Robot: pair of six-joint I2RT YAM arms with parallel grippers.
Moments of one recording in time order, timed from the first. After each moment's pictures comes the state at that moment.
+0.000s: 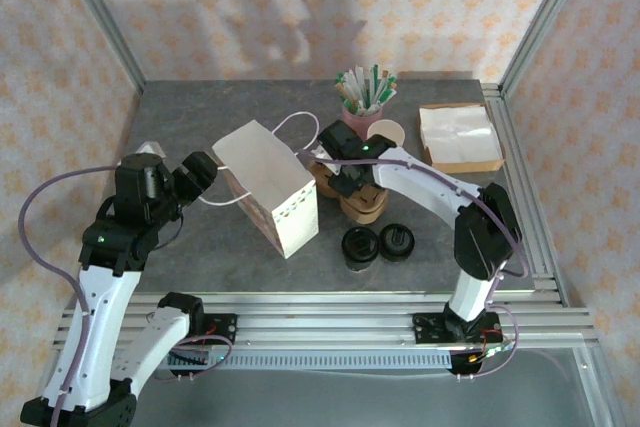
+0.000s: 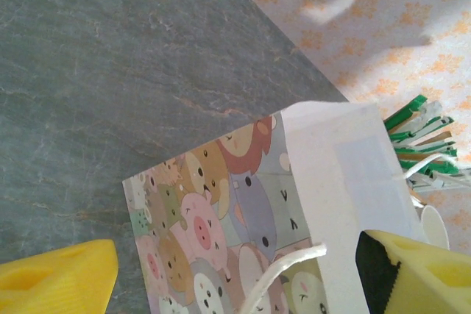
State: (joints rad) left arm -0.12 0.75 1.08 -0.91 -0.01 -0.85; right arm 0.73 1.76 1.48 -0.88 0.24 -0.28
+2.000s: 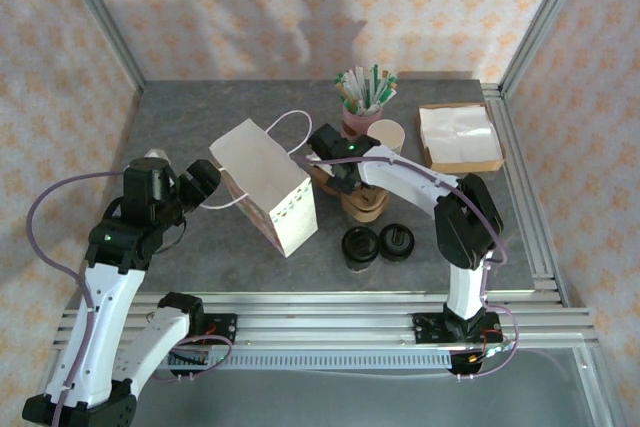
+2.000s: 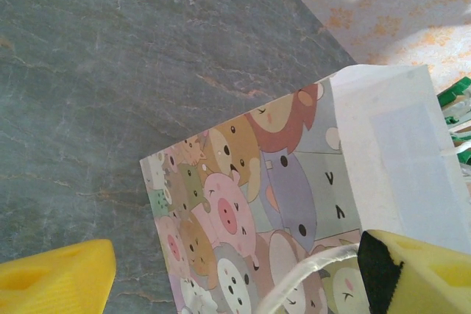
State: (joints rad) left arm -0.12 0.75 1.02 -0.93 -0.01 -0.86; right arm 0.75 1.88 1.53 -0.89 0.37 -0.34
